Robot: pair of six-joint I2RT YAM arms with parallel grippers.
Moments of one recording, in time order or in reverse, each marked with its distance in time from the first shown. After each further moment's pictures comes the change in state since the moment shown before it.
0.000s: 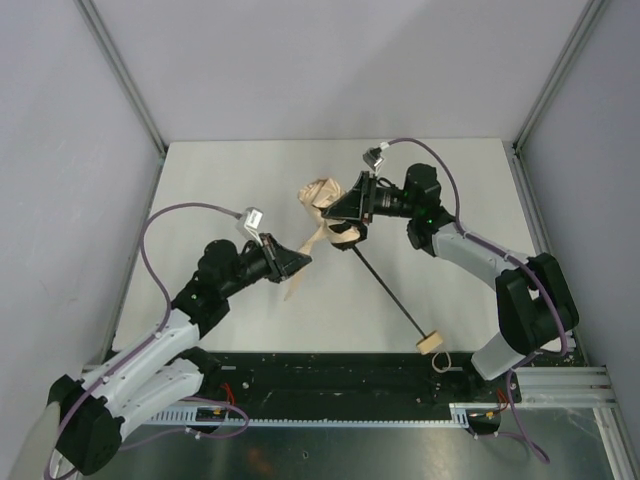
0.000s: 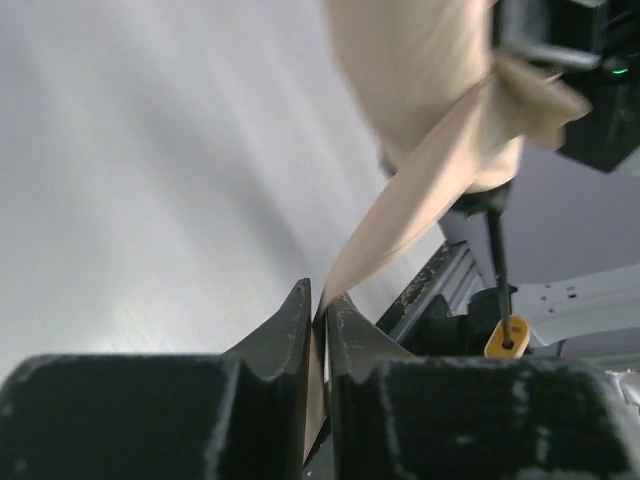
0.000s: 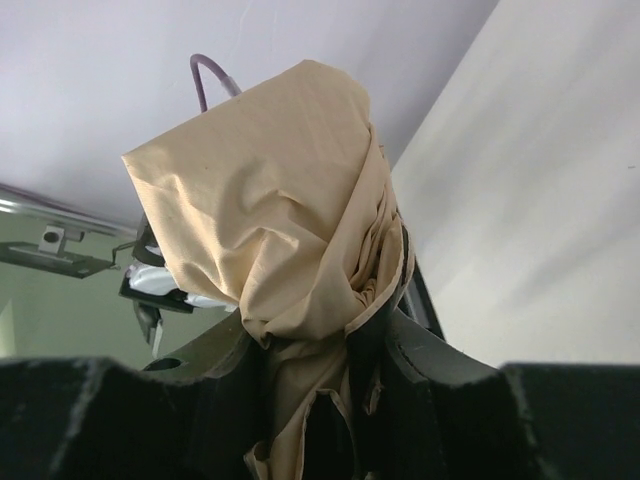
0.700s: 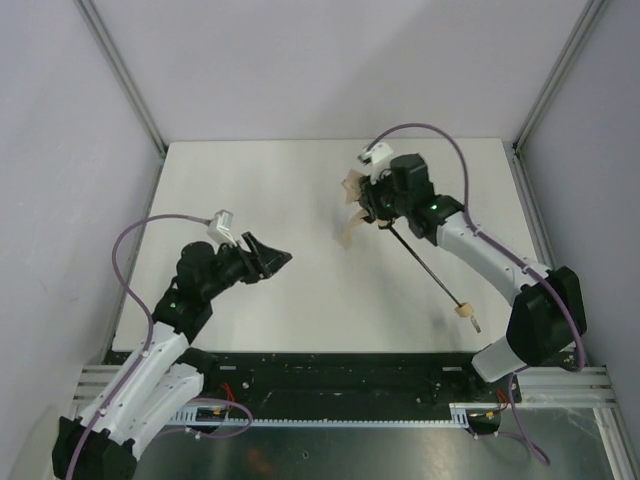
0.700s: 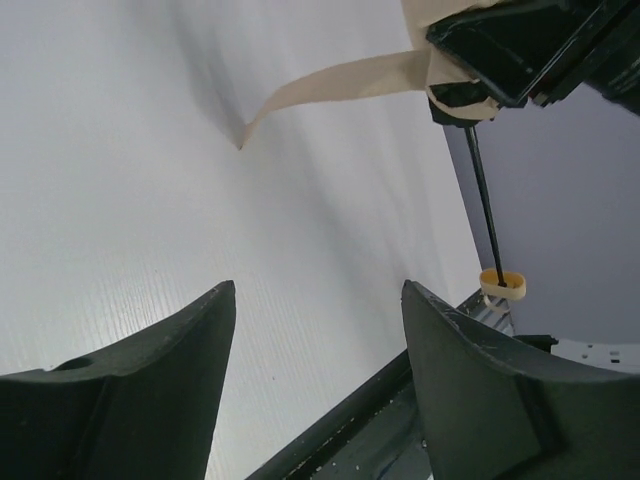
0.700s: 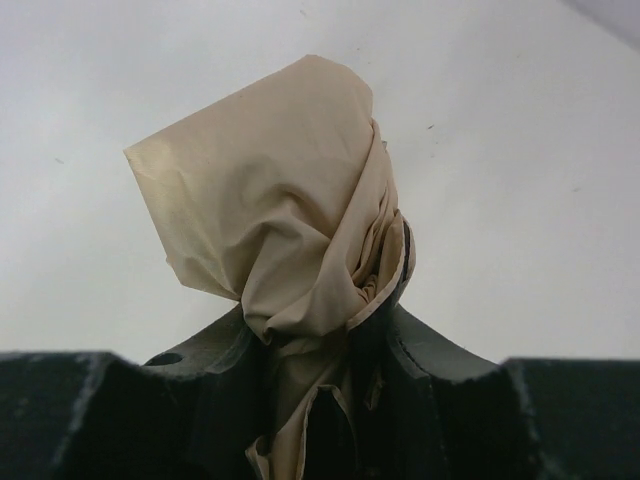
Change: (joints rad) left arm 0.203 -0.129 0.000 -0.280 0.005 0.016; right arm 0.001 -0.061 0.206 -0.779 0.766 -1.176
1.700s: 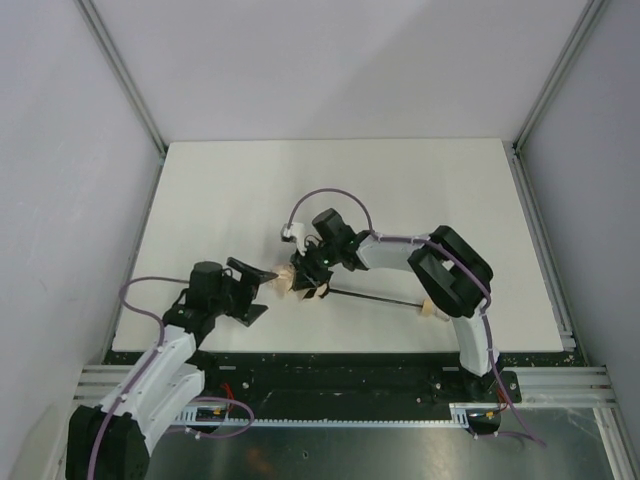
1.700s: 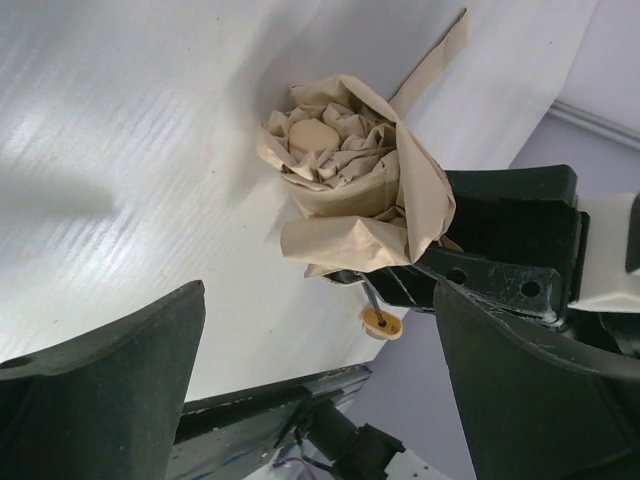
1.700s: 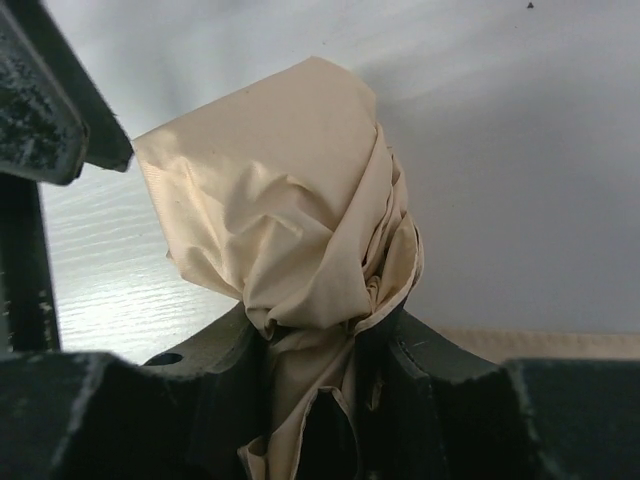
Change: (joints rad) left arm 0.124 0.013 -0.206 -0.241 -0.084 -0.617; right arm 0.346 0.525 0.018 0.204 -0.426 -0.113
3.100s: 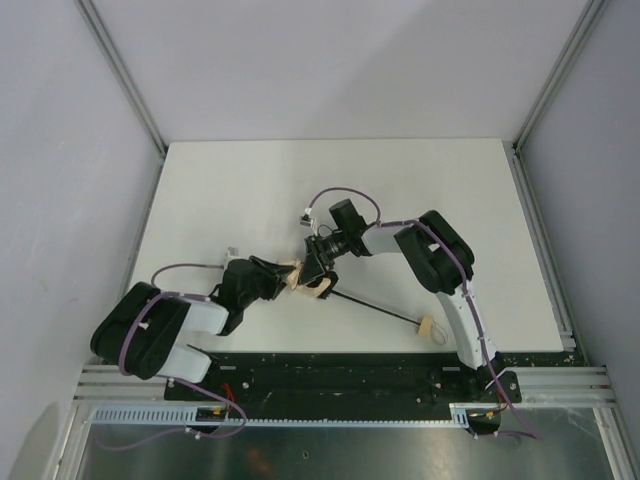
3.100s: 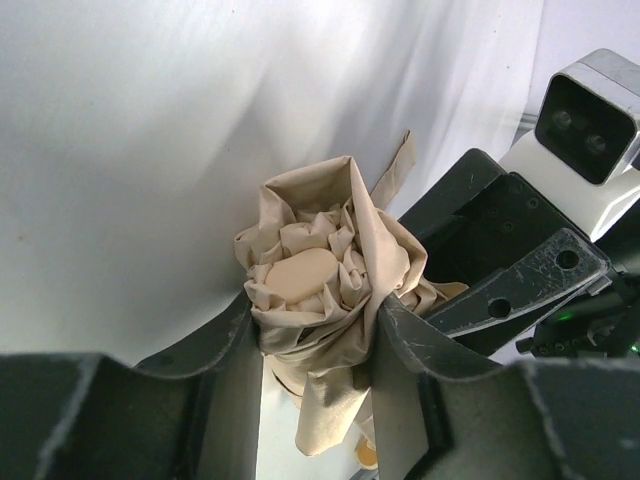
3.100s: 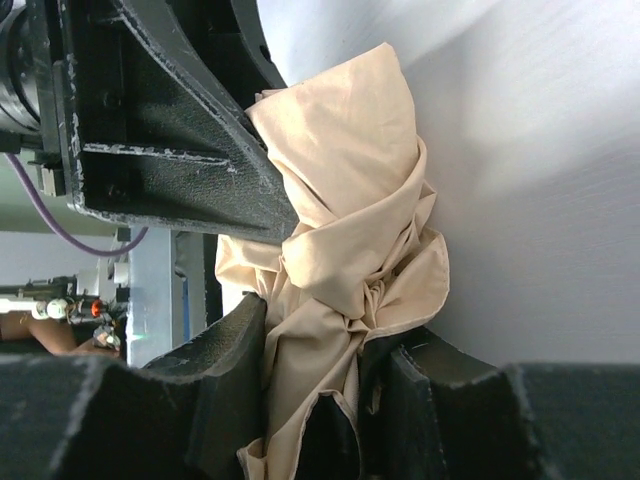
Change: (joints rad) left arm -0.203 0.710 -0.092 0.977 -0.230 -0.032; right arm -0.178 0.247 0.109 0.145 -0.561 0.457
